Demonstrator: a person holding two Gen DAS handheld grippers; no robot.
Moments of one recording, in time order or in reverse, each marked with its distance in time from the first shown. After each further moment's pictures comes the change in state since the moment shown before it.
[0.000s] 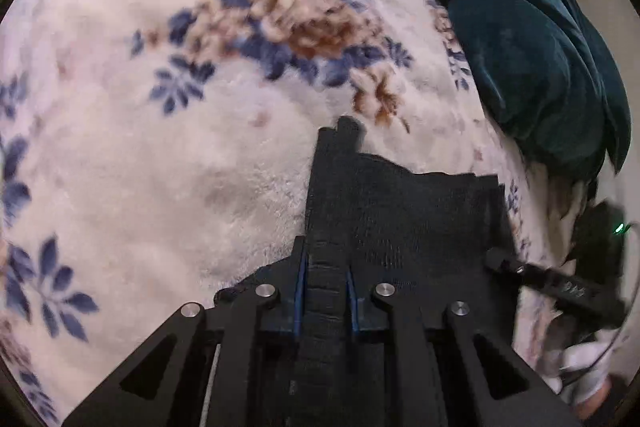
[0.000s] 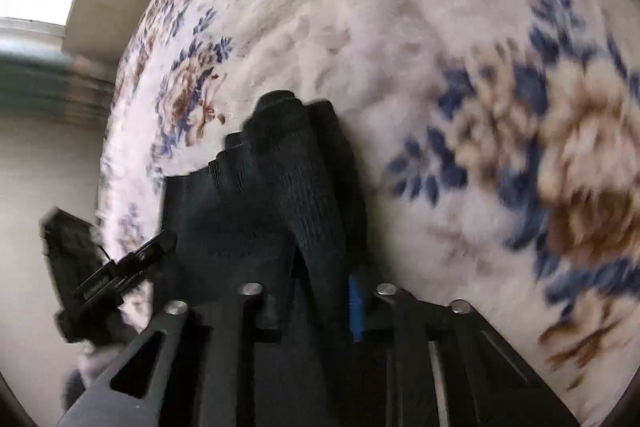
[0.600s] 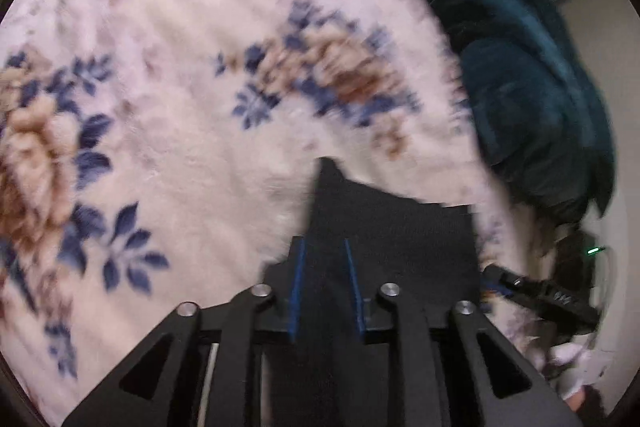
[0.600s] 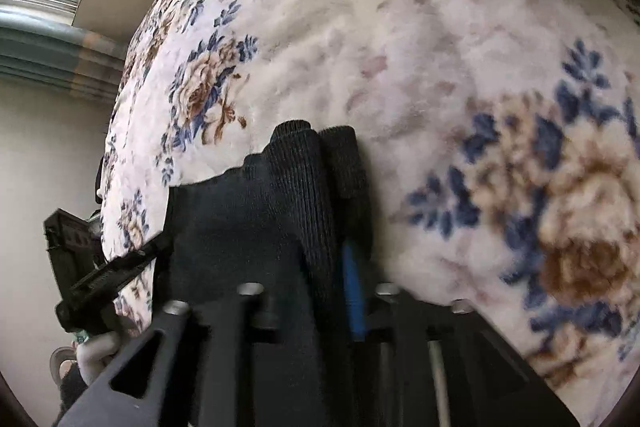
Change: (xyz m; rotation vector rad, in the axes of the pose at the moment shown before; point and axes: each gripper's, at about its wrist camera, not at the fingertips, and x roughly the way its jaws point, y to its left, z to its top) left arm -0.064 0.024 -0.015 -0.172 -0.097 -0.044; right arm -0.016 0.006 0.013 -0.034 0.051 0.065
